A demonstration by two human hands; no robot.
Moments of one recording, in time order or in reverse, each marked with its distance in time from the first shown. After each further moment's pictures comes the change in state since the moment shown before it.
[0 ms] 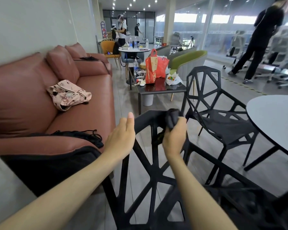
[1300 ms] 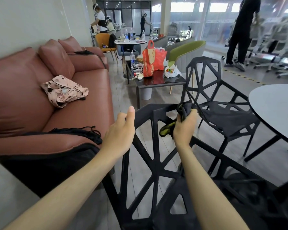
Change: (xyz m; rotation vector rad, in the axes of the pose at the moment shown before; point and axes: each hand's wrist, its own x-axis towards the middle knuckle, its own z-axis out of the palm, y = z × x) left_hand 0.002 0.000 -0.003 -0.088 -0.026 0.006; right_hand 0.033 0.030 -0.004 0.105 0.020 0.118
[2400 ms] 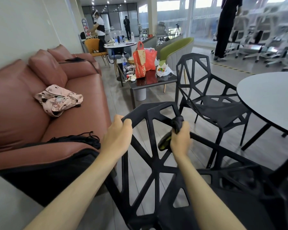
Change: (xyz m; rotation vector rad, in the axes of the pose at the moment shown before) left_hand -0.004 0.002 -0.001 0.109 -0.004 0.025; right_hand -0.054 0.020 -0.023 -0.165 -0.091 0.191
